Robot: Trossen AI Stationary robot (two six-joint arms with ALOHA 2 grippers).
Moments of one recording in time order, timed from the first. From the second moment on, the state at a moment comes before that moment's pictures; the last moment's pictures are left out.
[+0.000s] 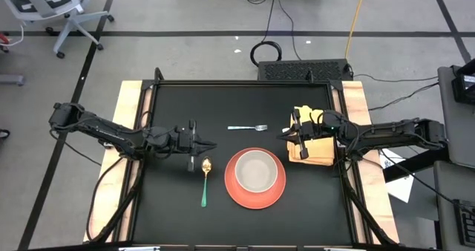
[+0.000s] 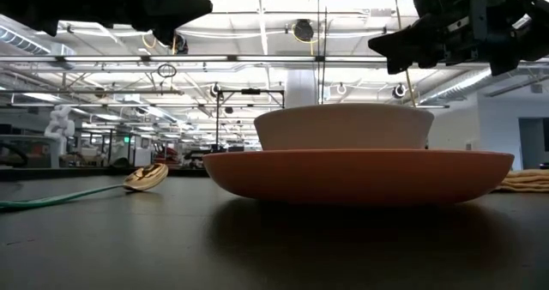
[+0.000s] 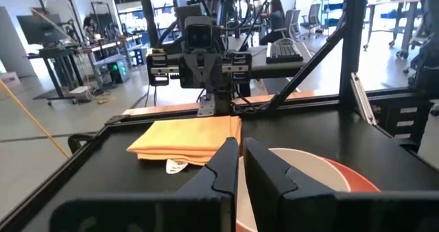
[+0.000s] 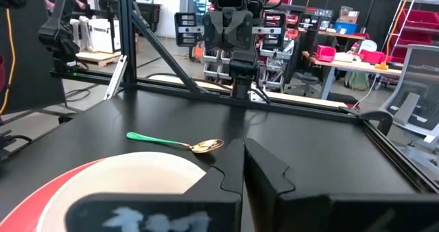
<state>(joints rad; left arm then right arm) -0.17 1.08 0.38 0.69 -0.16 0.11 -0.23 0.92 0.22 0.68 -0.37 -0.12</state>
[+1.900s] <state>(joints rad) -0.04 1.08 0.38 0.79 -0.36 0.39 -0.25 0.92 0.14 0.82 -0.37 -0.14</state>
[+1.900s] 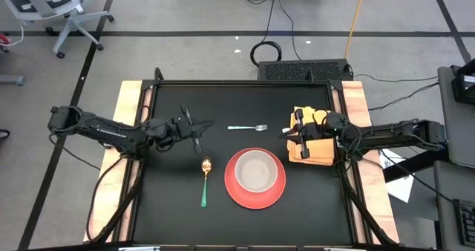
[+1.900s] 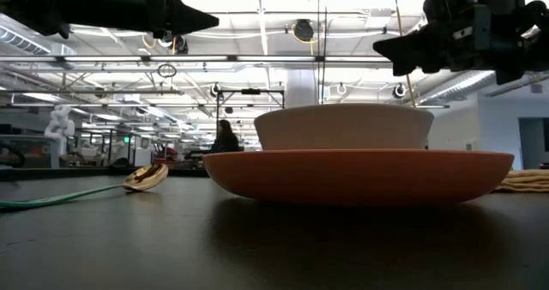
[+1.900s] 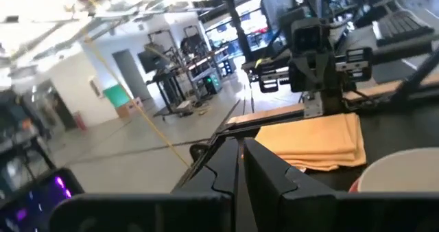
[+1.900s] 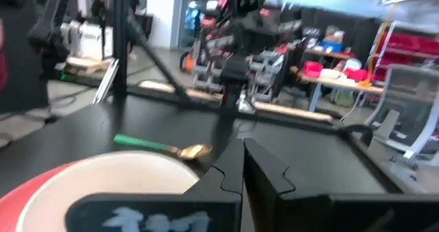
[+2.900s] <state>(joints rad) 0.31 1.08 0.65 0.27 -0.08 0.06 -0.27 0.92 0.14 0.73 -0.37 -0.07</state>
